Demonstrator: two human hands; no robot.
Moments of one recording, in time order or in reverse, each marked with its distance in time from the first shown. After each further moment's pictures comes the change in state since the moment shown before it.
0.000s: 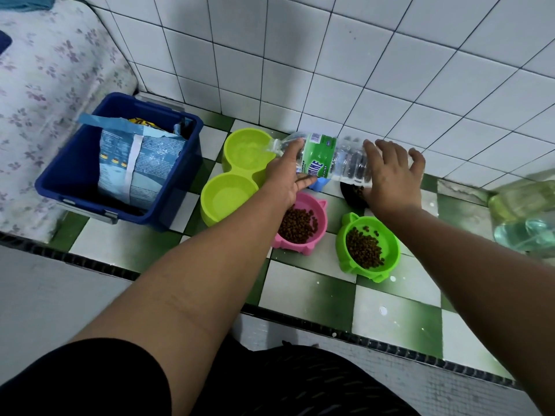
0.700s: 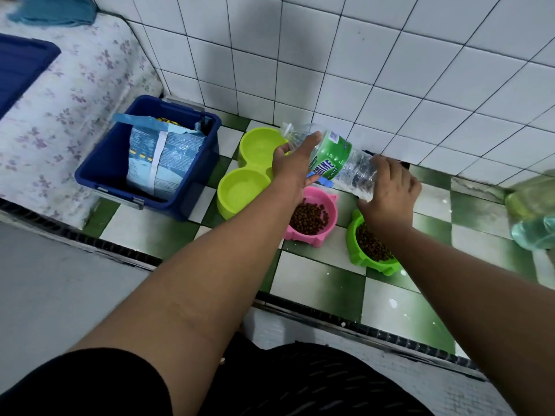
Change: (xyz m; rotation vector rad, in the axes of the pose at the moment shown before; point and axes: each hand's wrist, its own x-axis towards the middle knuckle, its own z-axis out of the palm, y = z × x) left_hand -0.038 0.005 -0.004 0.060 0.080 0.124; right_hand -0.044 -0.026 0.016 0.330 0.072 0.187
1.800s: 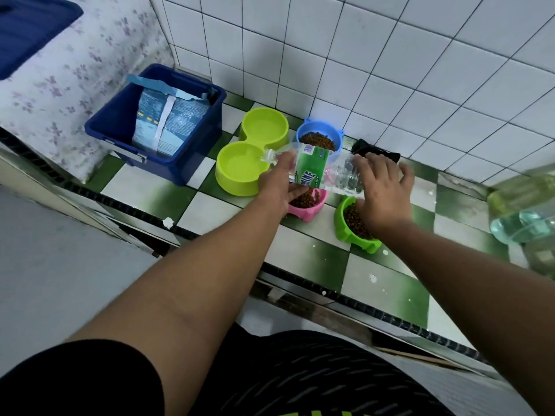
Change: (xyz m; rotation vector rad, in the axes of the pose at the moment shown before) left_hand -0.046 -0.062 -0.040 -0.153 0.066 -0.070; right_hand -0.048 0.010 -0.040 -0.302 -0.093 -0.304
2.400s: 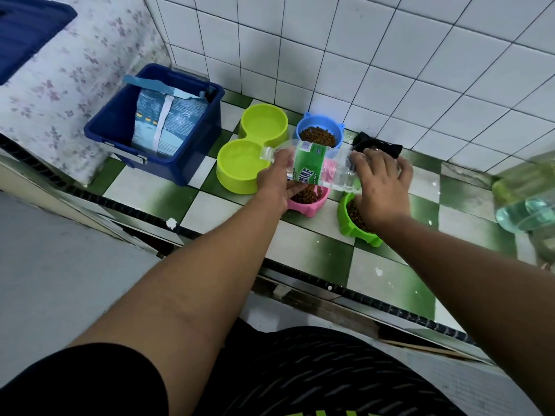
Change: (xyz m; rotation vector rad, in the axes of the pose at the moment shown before) left_hand 0.004 -0.002 -0.009 -0.009 0.001 -0.006; right_hand -0.005 -0.011 0.003 0.010 0.029 0.009
